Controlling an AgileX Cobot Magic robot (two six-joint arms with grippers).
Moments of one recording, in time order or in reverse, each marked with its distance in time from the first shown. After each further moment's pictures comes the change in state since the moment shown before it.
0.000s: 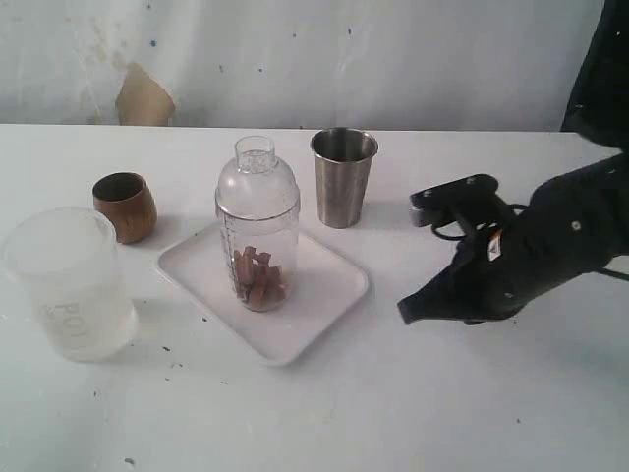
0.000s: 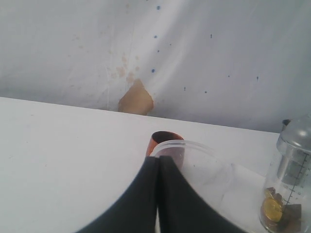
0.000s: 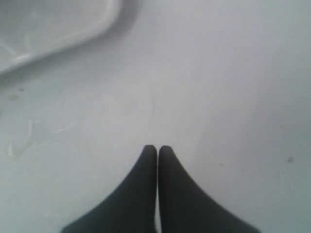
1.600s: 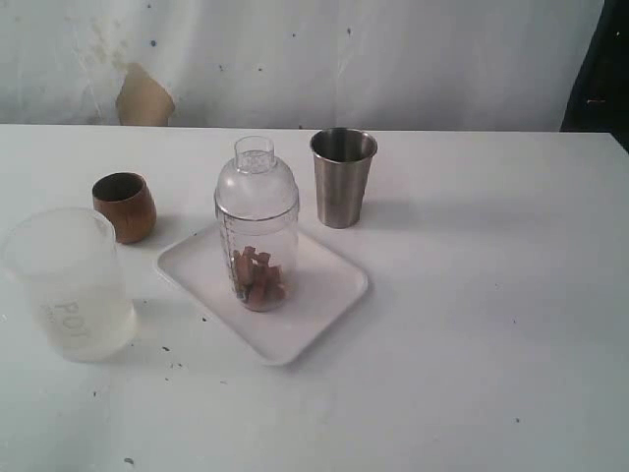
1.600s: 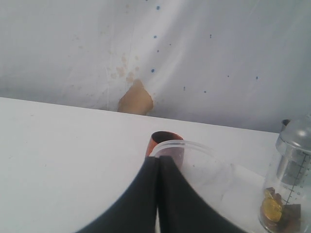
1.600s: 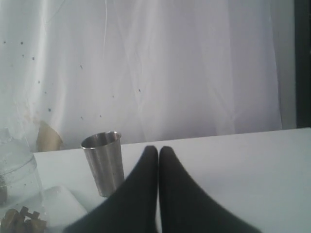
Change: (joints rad) left arm 0.000 0.000 0.000 0.000 0.000 0.000; right arm -0.266 -1.583 0.834 0.006 -0.501 0.177
